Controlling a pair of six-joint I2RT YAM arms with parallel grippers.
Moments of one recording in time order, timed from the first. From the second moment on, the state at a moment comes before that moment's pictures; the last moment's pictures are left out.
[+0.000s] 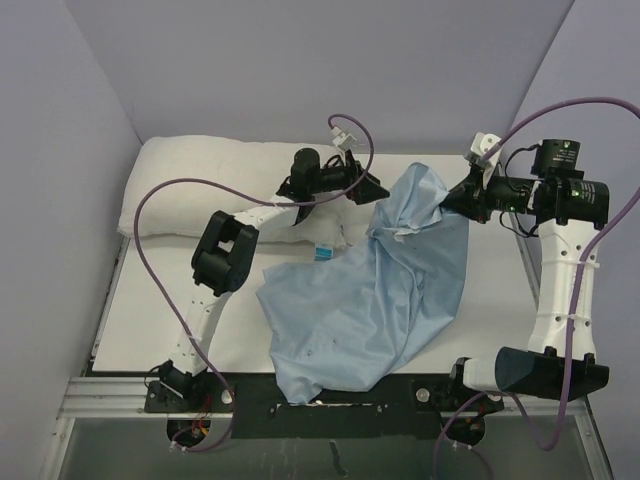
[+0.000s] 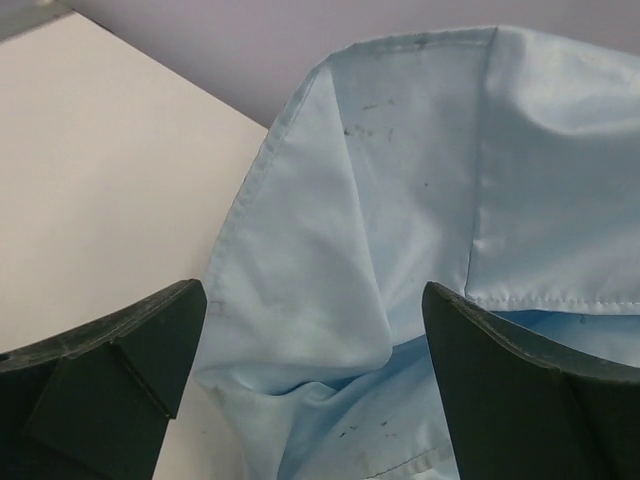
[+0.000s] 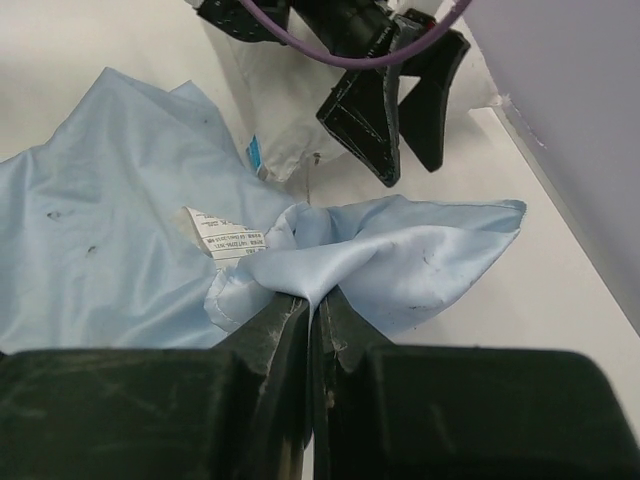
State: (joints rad) left arm -0.56 2.33 1.80 0.65 0.81 -0.63; right arm -0.18 1.34 1.74 -1.26 -1.06 -0.95
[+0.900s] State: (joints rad) left arm -0.66 2.68 2.39 0.24 0.79 -0.53; right arm -0.18 1.32 1.73 -1.41 -1.07 -1.04
